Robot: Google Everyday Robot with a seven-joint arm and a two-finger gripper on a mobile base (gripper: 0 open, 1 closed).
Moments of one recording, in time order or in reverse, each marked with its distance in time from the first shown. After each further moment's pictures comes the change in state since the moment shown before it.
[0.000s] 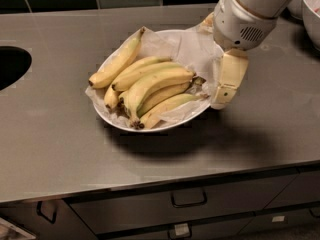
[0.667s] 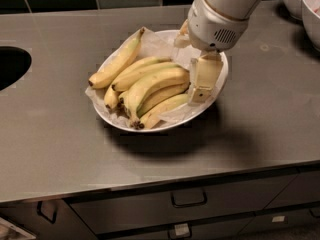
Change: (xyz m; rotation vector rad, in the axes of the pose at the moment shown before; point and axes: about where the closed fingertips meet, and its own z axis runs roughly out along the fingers) arm -0.039 0.002 0.019 -0.049 -0.016 -0.089
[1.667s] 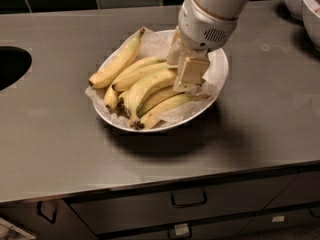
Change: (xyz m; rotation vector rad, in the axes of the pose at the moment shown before) arm -0.012 -0.005 0.007 -0.010 -0.006 -0.016
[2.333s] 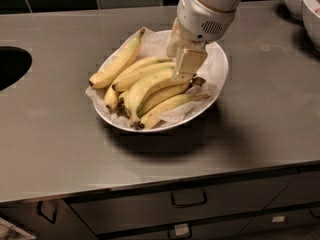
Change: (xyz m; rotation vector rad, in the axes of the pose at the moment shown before) arm 0.000 -0.020 -0.005 0.049 0.009 0.009
